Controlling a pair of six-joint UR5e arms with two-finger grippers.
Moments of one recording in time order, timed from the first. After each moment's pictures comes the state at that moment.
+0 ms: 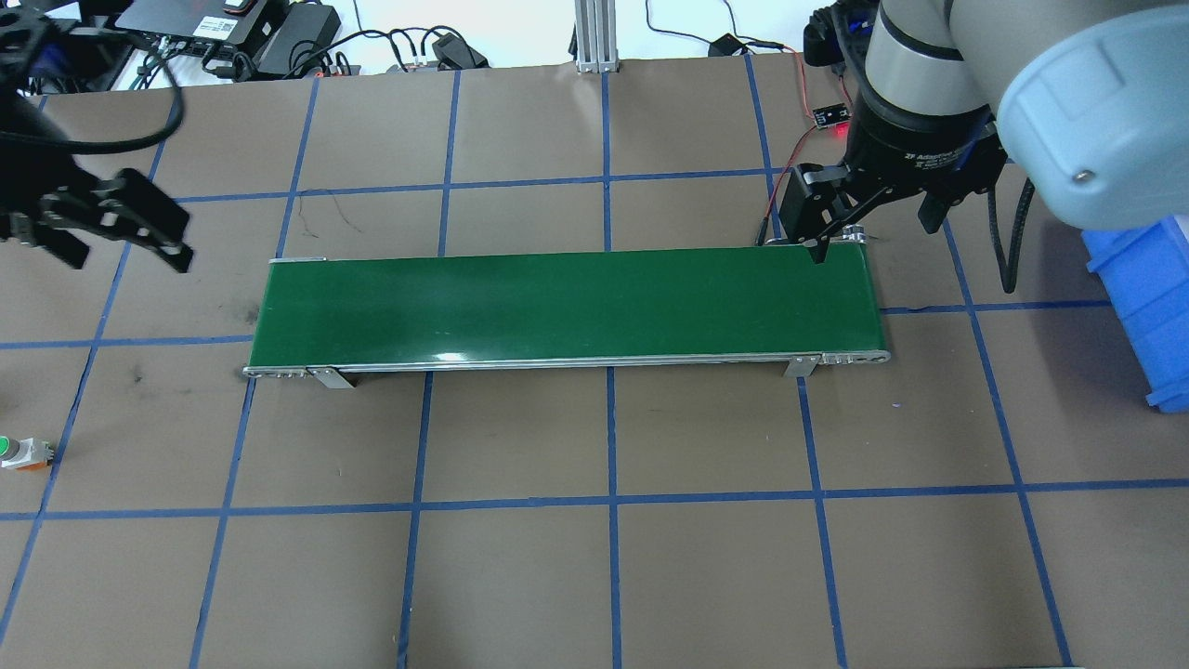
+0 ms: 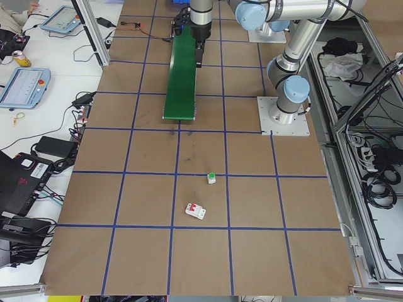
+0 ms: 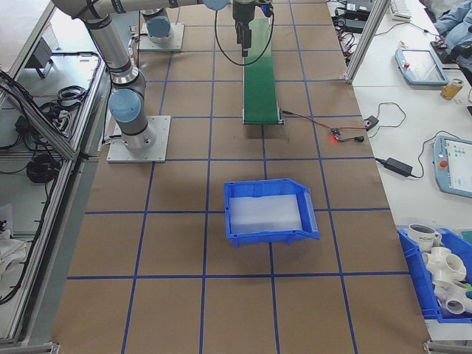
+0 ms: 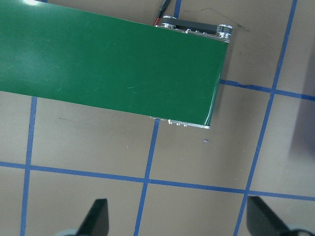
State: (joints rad) left arm -1.28 -1.42 -1.63 -1.65 1.58 0.38; right arm 1.68 -1.61 1.57 -1.51 -1.69 -0.07
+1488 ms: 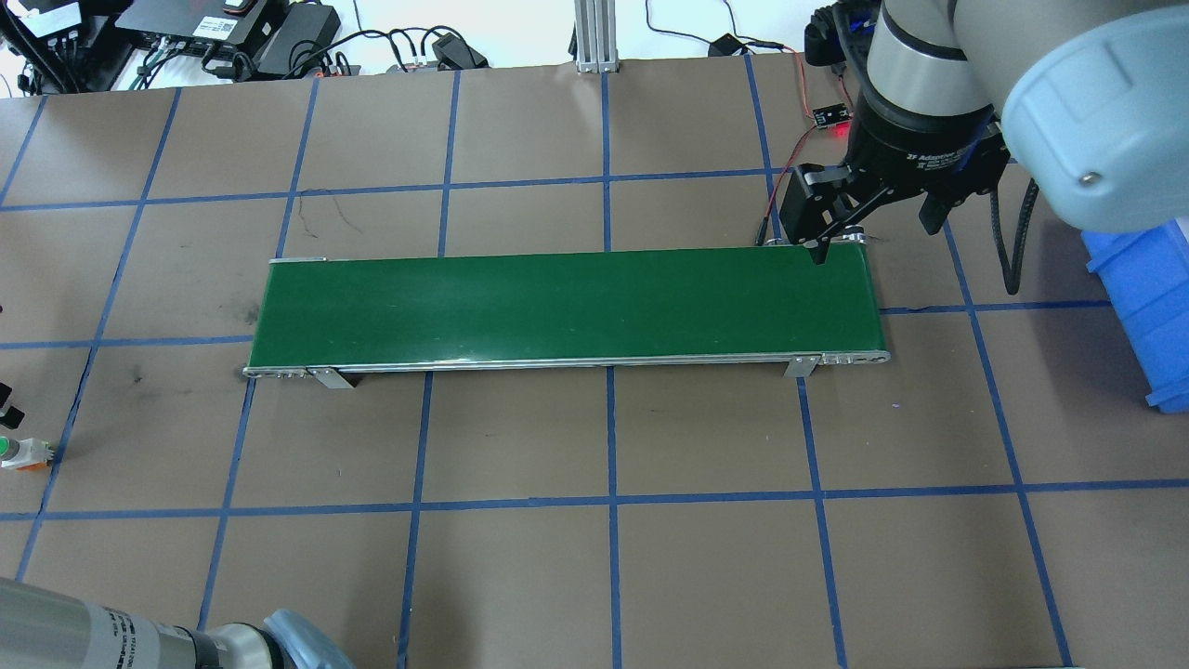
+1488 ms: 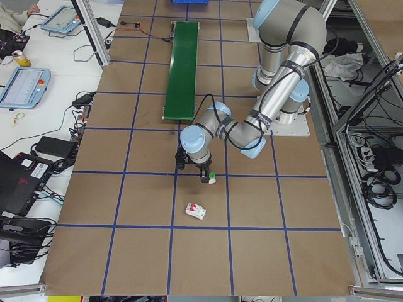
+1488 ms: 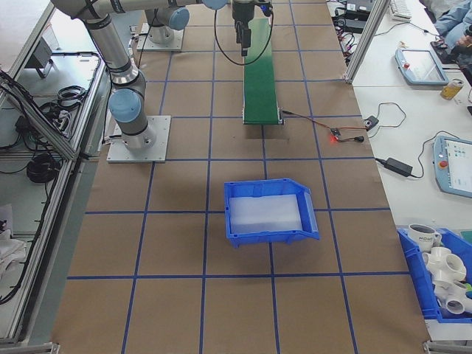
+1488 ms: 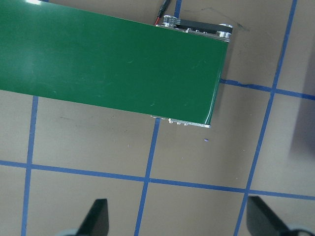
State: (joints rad) left arm -0.65 -1.92 -1.73 -1.23 1.69 0.90; right arm 1.68 -1.62 1.57 -1.50 -1.68 -0.07
